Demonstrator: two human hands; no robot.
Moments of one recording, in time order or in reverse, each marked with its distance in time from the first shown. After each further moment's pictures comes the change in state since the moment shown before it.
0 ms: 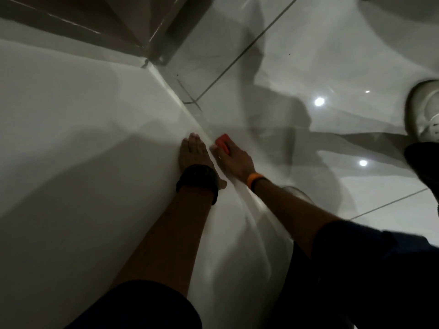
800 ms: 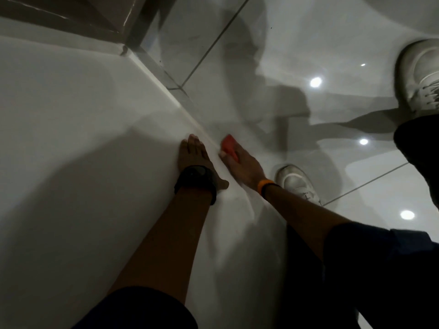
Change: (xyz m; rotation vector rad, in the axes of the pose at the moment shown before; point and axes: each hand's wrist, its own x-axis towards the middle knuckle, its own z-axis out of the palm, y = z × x) left_hand -0.024 0.035 0.018 0.014 -0.042 0.036; right_hand -0.049 0.069 -0.001 -0.005 -0.027 0.133
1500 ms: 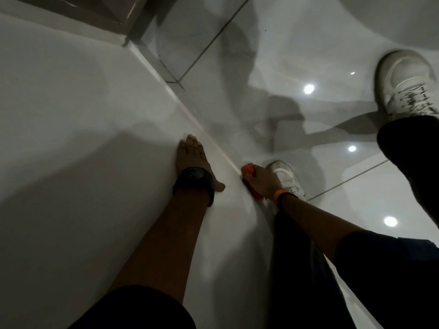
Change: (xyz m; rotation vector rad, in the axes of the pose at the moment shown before) left_hand -0.037 0.015 0.009 -0.013 0.062 -0.001; right_hand -0.041 0.073 -0.031 -0.276 -0.003 0.198
